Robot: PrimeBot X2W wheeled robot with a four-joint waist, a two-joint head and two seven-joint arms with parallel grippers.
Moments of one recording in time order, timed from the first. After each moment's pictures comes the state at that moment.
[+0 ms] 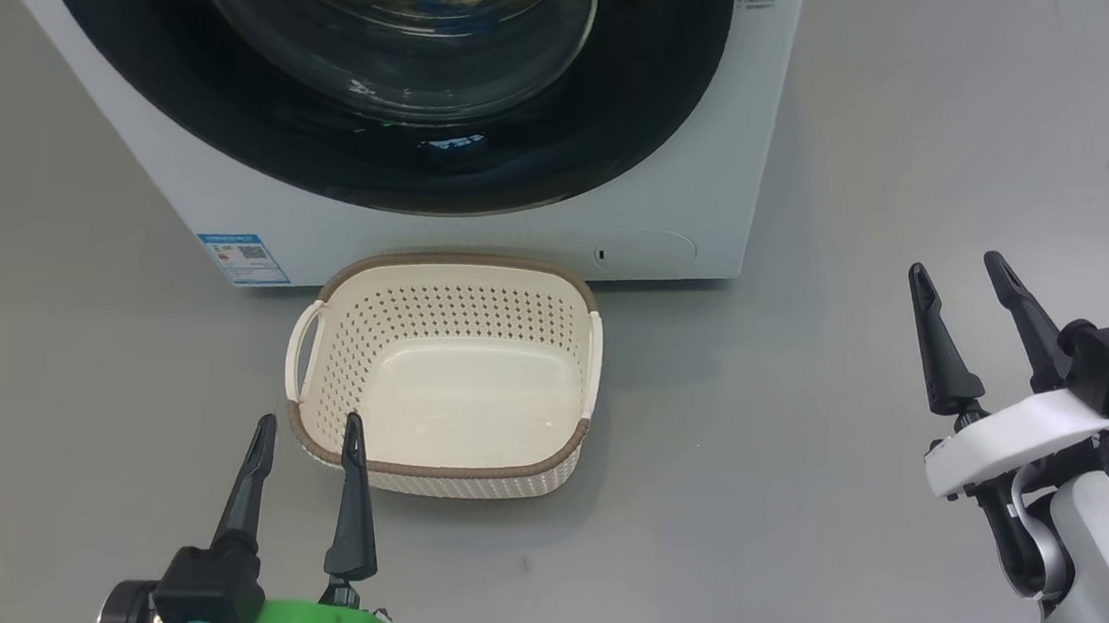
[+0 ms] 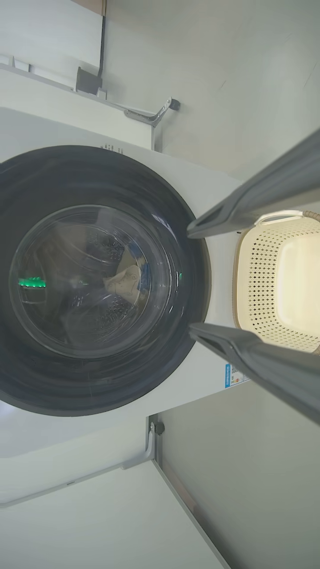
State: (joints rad) left arm -0.04 0.08 -0.28 0.06 -0.35 0.08 -0.25; right arm -0.17 -0.20 0.19 0.25 0.42 0.05 -0.25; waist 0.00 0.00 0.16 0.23
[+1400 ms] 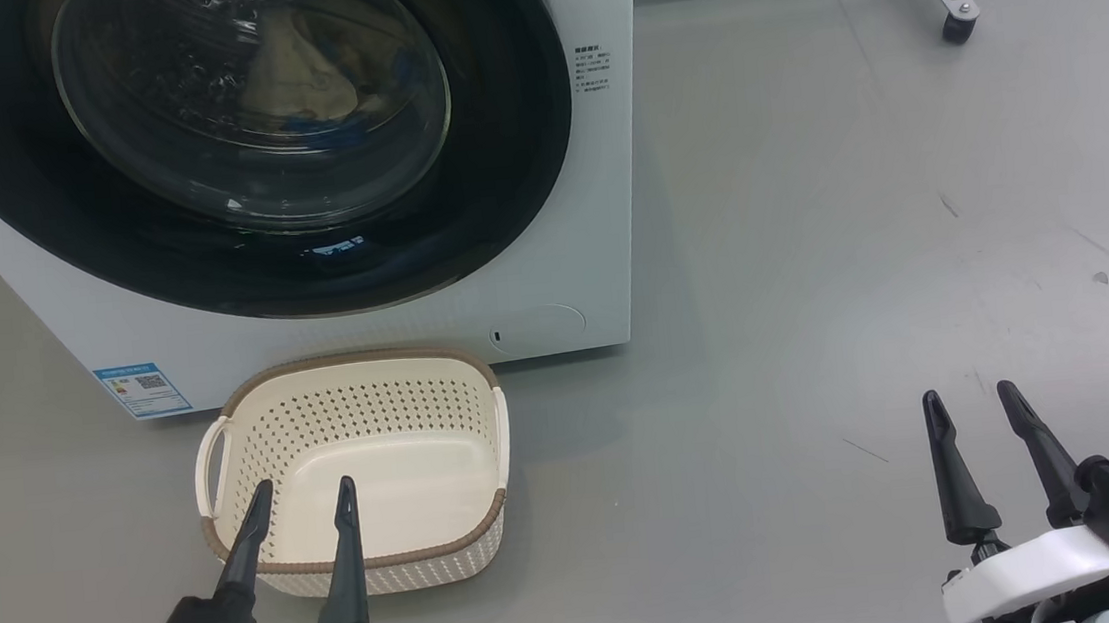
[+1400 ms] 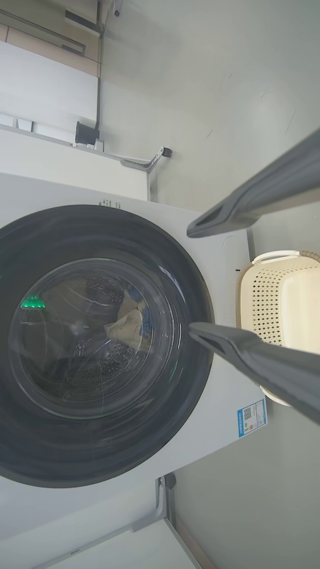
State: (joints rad) left arm 0.04 0.09 -0.26 0.10 -0.35 0.07 -0.25; right arm 0.11 -0.16 0.16 0.07 0.40 0.01 -0.25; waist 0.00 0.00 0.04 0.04
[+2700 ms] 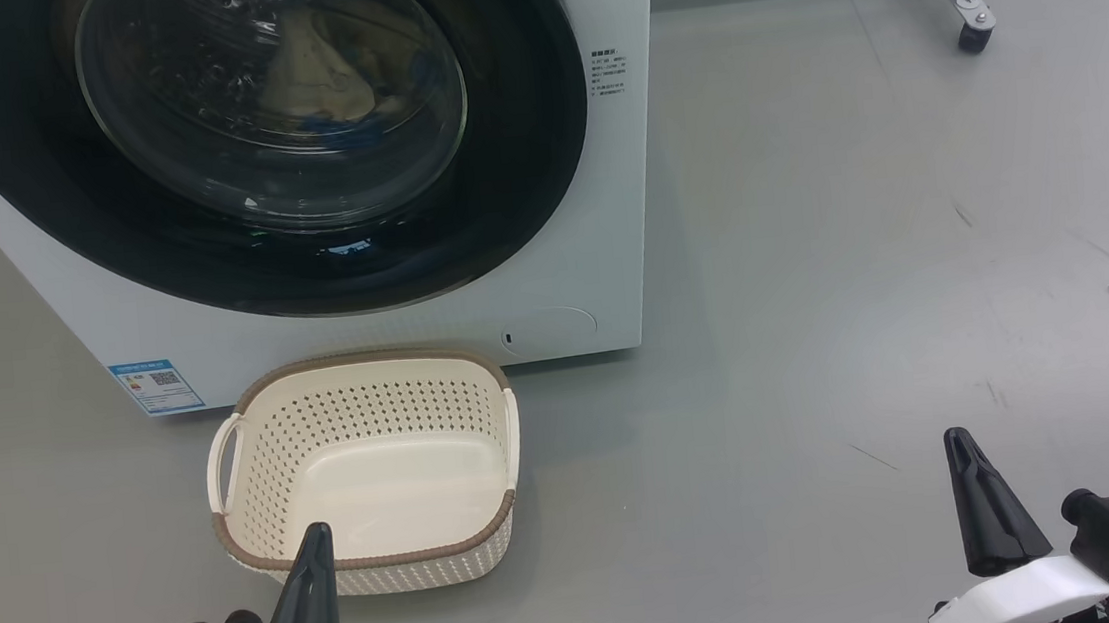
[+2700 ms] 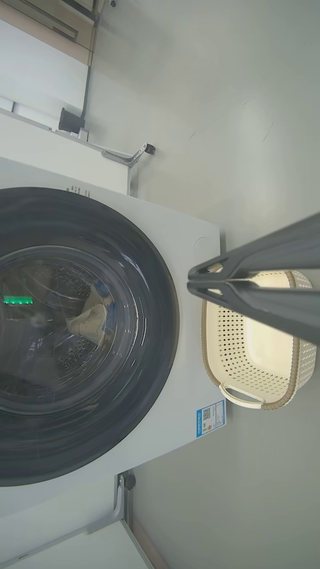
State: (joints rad) left arm 0.07 0.07 -0.26 0.17 -0.40 0.05 -0.25; right arm 0.15 -0.13 0.17 0.10 0.44 0.01 -0.24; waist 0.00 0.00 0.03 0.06
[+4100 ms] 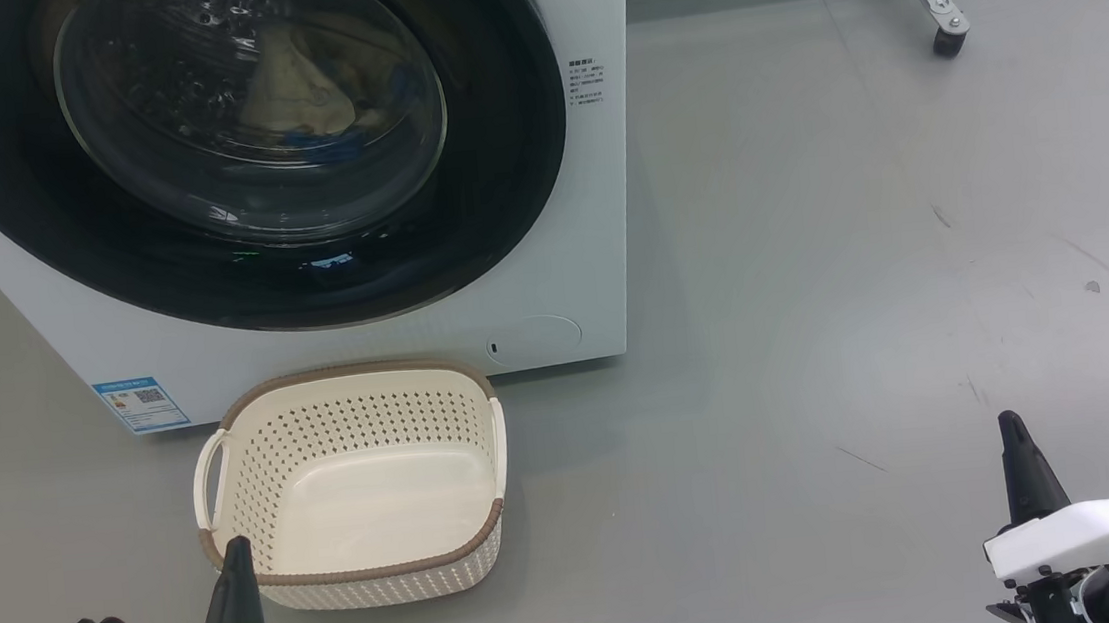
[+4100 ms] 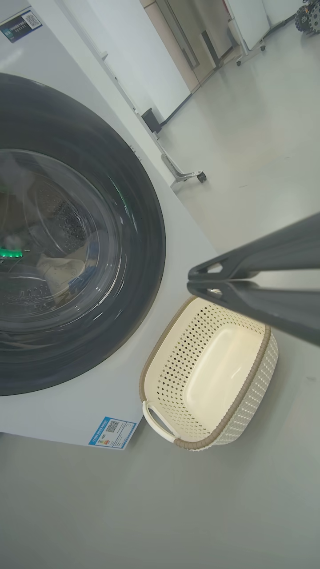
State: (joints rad) left arm 0.05 0.07 -0.15 0.19 -0.95 -0.01 -0.11; right arm 0.09 -0.11 0.07 0.15 0.98 0.05 -0.11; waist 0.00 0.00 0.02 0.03
